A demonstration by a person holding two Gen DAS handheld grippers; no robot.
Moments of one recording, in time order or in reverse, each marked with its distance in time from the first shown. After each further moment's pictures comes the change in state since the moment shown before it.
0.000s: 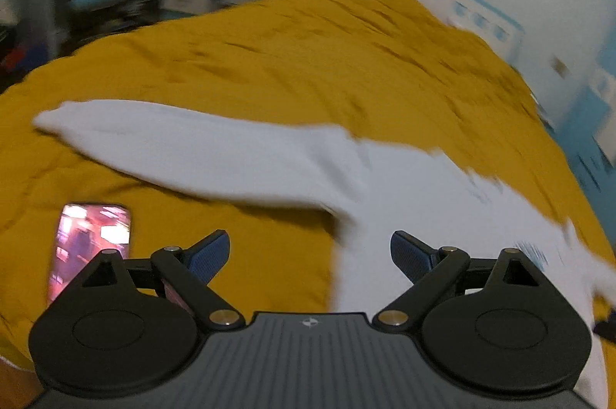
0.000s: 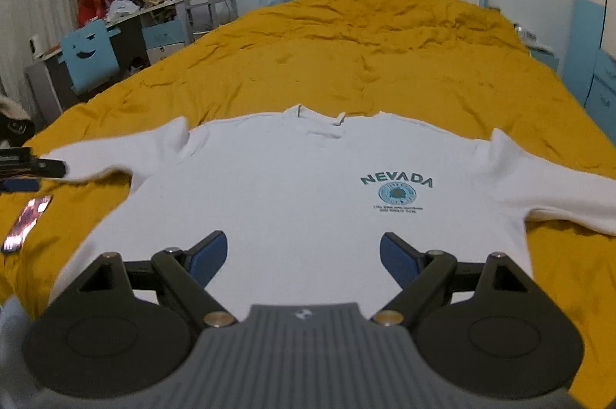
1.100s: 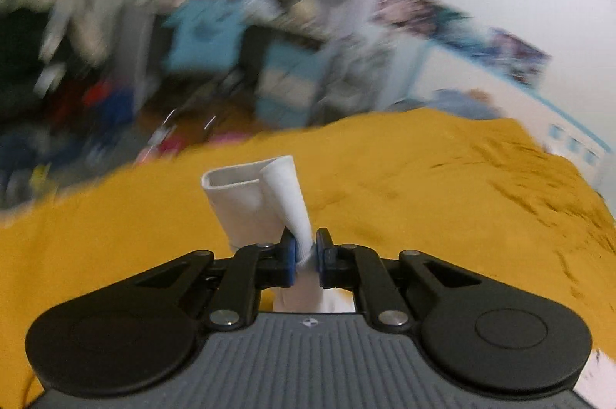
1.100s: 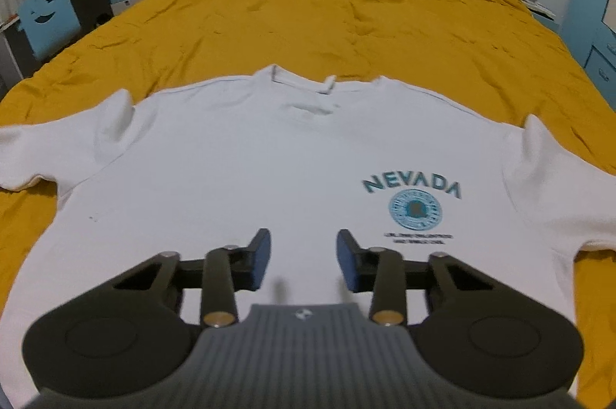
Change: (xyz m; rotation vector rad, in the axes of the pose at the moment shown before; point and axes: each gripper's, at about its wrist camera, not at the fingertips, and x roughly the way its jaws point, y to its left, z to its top) left arm 0.022 0.095 0.126 -0.098 -0.325 0.186; right arm 0.127 0.003 0.045 0.004 0.178 -0.092
